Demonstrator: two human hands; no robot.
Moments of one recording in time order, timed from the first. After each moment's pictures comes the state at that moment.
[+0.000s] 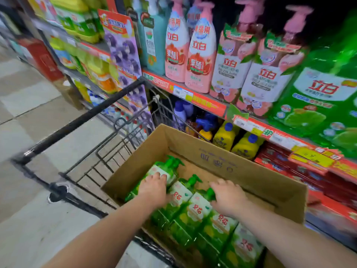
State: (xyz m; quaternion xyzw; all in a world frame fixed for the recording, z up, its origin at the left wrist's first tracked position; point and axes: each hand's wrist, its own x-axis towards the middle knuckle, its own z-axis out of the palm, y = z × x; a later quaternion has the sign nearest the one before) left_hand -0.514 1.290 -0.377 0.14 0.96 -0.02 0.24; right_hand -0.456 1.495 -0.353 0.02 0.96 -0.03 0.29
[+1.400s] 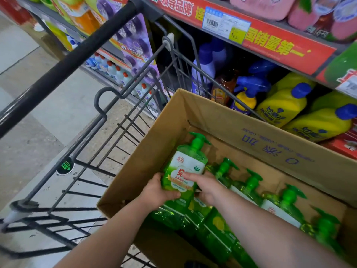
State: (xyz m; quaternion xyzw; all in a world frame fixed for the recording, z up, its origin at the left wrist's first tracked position) left_hand -0.599 1.212 -0.522 -0.14 0.81 0.35 0.44; right_hand -0.585 1.373 -0.558 0.43 0.51 -0.68 0.30
